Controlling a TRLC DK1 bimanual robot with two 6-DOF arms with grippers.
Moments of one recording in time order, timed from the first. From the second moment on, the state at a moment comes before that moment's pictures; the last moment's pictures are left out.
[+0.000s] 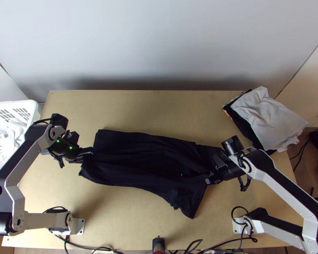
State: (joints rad) left arm 0.05 1.45 1.07 -1.14 0.33 -0.04; right arm 0.44 1.20 0.79 -0.94 -0.34 0.01
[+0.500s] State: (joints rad) left arm -0.01 1.32 1.04 -1.06 0.45 0.01; right arm 0.45 1.20 0.80 -0.94 -0.34 0.01
